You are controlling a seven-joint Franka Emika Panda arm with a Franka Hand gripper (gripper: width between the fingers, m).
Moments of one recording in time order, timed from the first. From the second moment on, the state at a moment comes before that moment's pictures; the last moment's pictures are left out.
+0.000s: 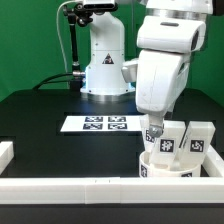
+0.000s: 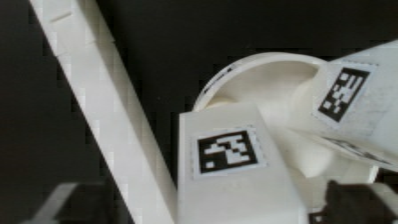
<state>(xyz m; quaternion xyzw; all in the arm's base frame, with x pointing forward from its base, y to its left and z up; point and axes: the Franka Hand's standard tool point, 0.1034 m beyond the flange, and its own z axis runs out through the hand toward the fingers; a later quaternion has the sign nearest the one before) 0.632 0.043 0.092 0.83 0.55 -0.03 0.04</state>
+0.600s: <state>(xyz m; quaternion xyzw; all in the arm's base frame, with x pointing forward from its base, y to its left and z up) 0.632 0.041 0.091 0.87 0.49 -0.03 0.04</state>
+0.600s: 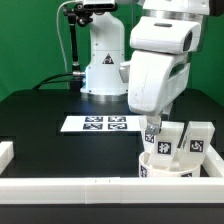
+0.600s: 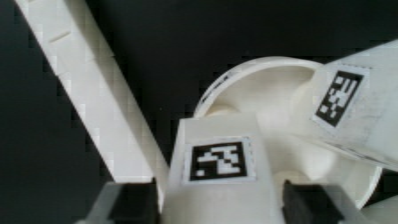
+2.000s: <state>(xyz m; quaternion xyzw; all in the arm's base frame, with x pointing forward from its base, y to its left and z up) 0.629 0.049 0.089 0.99 -0.15 0.00 0.03</state>
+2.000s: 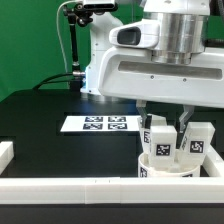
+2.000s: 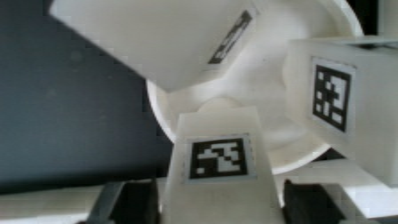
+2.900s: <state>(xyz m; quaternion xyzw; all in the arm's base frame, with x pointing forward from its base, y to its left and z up) 0.629 0.057 0.088 0.91 -0.42 0.00 0.02</state>
